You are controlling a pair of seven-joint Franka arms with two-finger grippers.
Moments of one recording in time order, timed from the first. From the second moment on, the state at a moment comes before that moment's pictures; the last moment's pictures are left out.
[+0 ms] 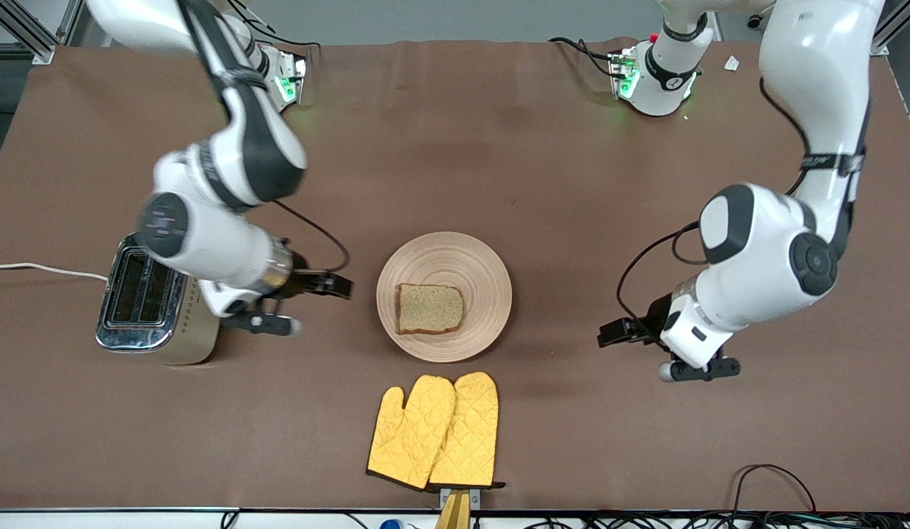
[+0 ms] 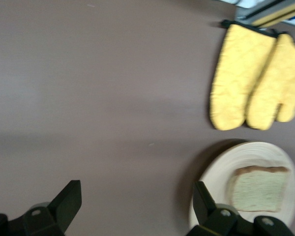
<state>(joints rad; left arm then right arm) -0.06 0.49 -0.26 -1.46 -0.08 2.08 -0.35 0.51 0.50 -0.10 -1.51 0.30 2.02 0.47</state>
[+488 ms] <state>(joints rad) -0.02 0.24 -0.25 -1.46 0.09 1.79 -0.40 0.61 0.68 -0.11 -1.53 0.30 2.26 0.49</state>
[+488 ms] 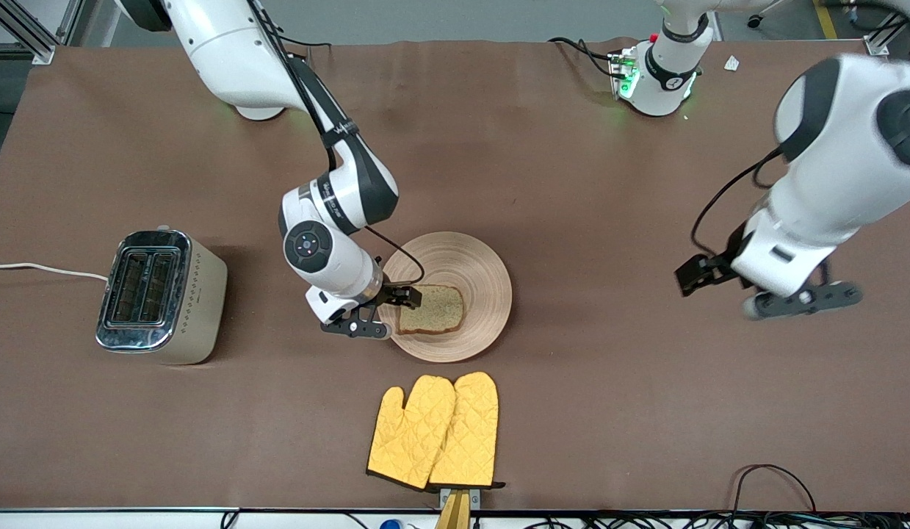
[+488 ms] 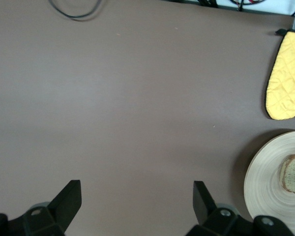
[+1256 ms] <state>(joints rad) 0.04 0.03 -0.22 -1.47 0.09 1.51 -0.13 0.65 0.74 -0.11 -1.55 0.29 2.38 0.49</state>
